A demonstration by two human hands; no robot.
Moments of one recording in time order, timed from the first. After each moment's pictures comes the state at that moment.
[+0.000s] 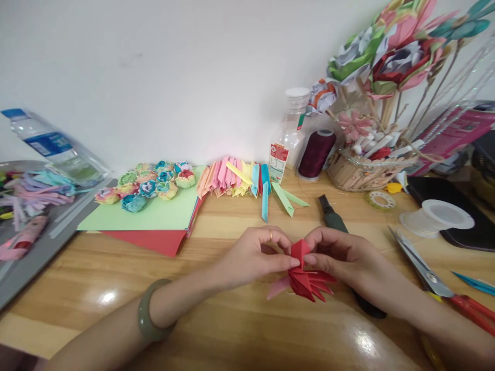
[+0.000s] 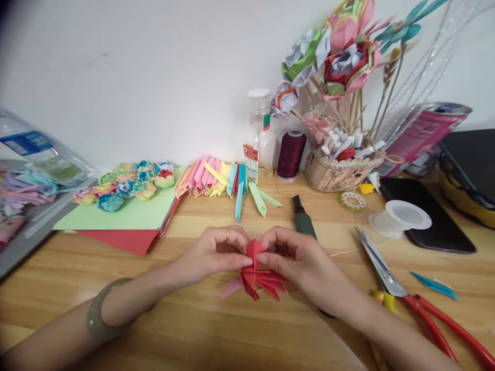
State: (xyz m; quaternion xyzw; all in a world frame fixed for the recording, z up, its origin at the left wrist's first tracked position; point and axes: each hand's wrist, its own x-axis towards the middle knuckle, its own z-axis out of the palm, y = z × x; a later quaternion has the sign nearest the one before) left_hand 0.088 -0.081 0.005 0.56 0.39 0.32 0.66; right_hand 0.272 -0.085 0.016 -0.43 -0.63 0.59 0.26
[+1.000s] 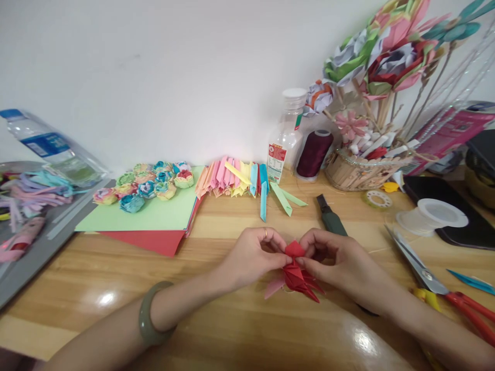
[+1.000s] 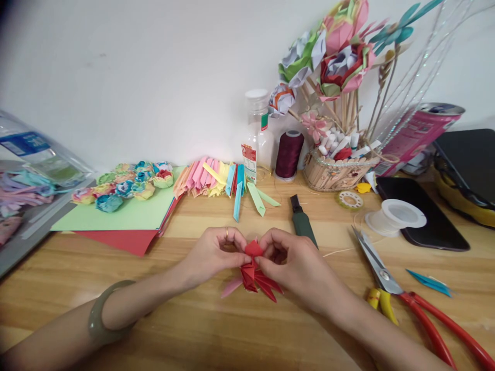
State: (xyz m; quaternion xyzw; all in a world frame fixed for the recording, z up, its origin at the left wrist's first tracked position) left_hand 0.096 -0.083 0.000 0.50 0.47 0.33 0.65; right_hand 0.267 -0.089 0.003 -0.47 -0.66 0.54 0.24
